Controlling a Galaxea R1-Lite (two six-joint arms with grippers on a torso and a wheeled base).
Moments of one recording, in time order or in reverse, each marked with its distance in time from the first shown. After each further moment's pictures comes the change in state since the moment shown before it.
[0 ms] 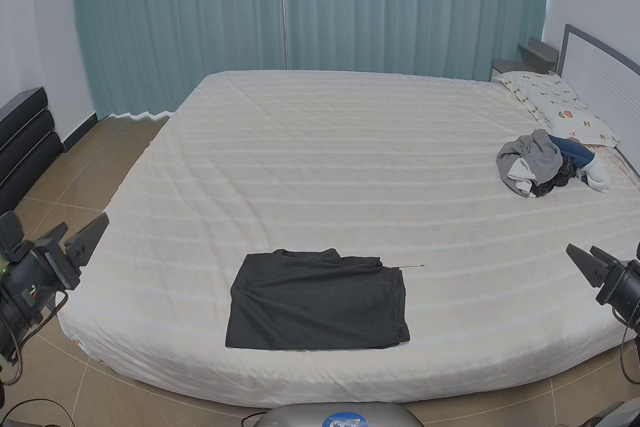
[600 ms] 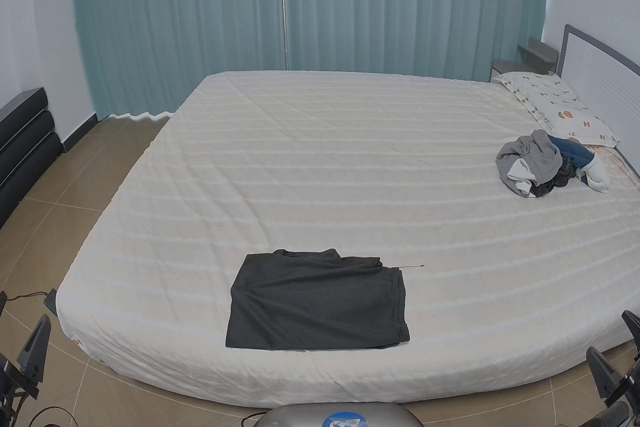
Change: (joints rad) left arm 0.029 -0.735 -0.021 0.714 0.058 0.281; right arm 0.057 -0.883 -0.095 0.965 -0.052 -0.312
